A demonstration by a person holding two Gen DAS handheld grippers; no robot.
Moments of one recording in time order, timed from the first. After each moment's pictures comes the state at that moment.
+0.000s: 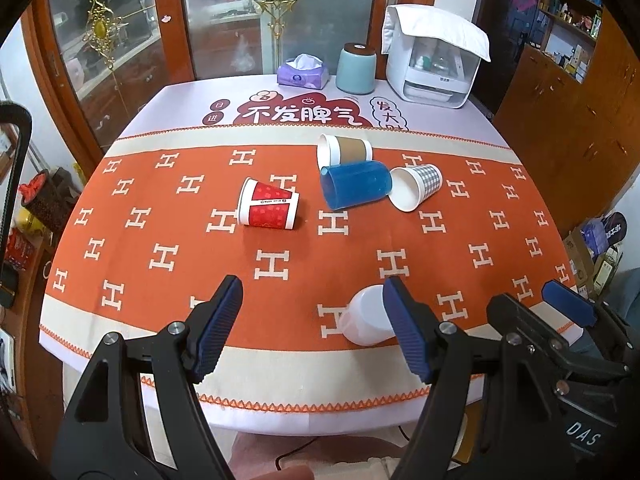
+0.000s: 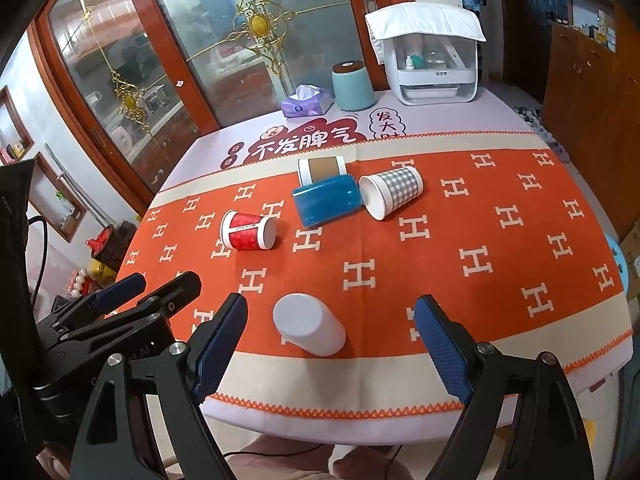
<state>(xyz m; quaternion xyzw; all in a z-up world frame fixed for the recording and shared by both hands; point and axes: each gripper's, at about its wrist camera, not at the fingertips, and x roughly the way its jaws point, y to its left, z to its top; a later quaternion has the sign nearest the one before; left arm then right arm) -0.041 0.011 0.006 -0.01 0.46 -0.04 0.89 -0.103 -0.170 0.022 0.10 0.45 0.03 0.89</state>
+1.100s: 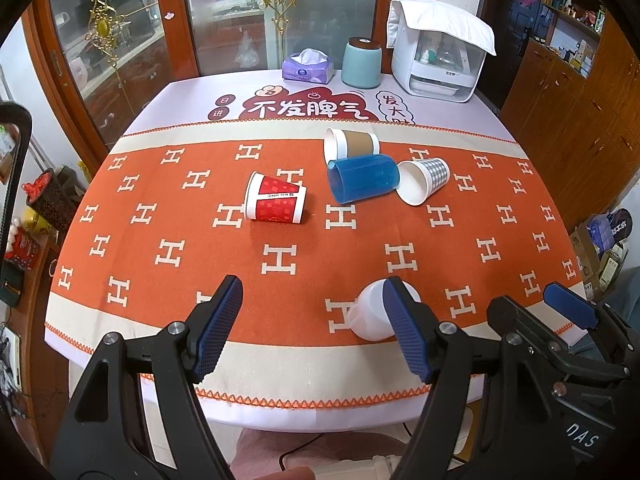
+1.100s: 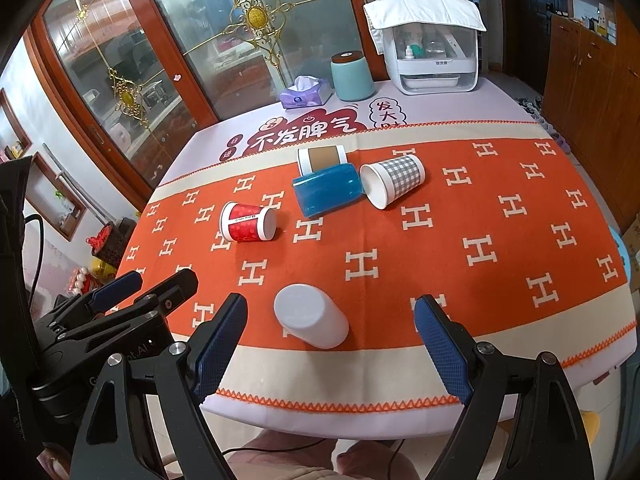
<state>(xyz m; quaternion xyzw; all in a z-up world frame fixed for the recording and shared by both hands) -0.043 0.016 0.000 -0.01 0.46 -0.04 0.89 -0.101 -0.167 0.014 0.10 0.46 0.03 0.88</state>
